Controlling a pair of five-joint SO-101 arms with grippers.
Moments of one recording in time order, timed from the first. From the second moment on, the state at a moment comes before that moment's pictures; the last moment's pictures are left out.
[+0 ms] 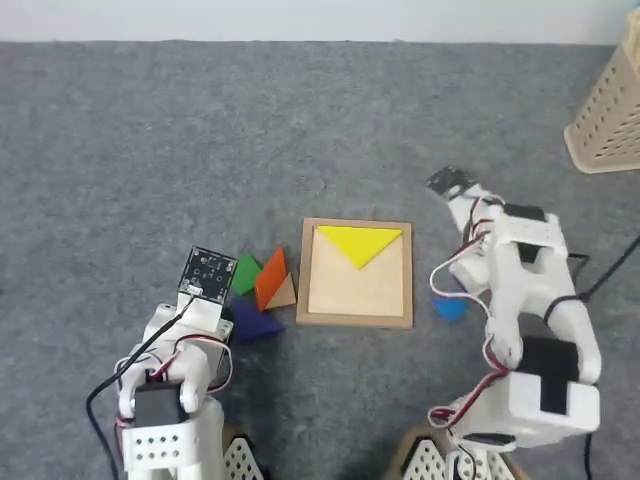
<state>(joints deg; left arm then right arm) -11.3 -103.3 96.9 72.7 -17.3 6.6 2.0 32.7 58.0 43.5</state>
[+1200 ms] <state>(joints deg) -11.3 -103.3 96.9 72.7 -17.3 17.0 12.0 18.6 71.4 49.5</state>
